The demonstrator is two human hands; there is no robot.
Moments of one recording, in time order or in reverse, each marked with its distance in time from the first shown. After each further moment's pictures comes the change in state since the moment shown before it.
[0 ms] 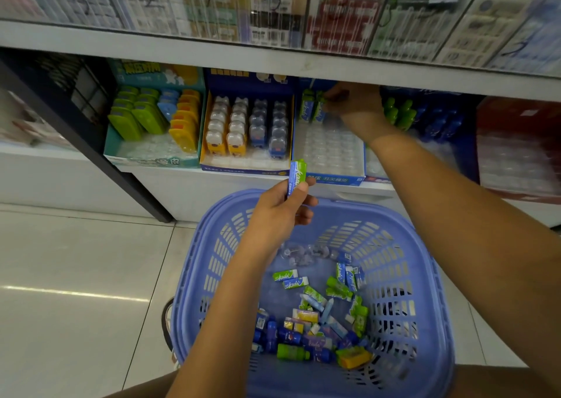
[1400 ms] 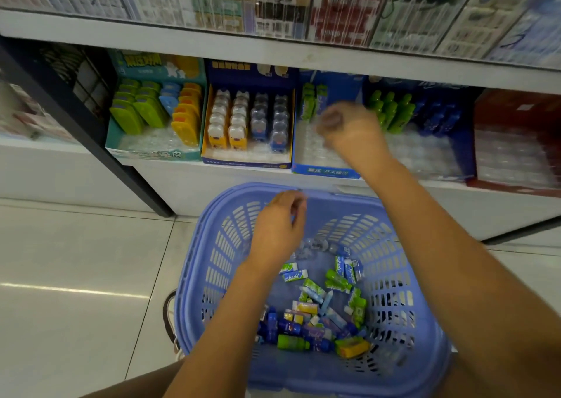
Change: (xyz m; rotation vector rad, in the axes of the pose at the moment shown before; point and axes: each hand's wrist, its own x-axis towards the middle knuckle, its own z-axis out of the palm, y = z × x) left_hand 0.011 -0.064 -0.009 0.804 0.185 0.426; right_hand -0.073 -0.019 0.006 -0.172 -0.036 -0.032
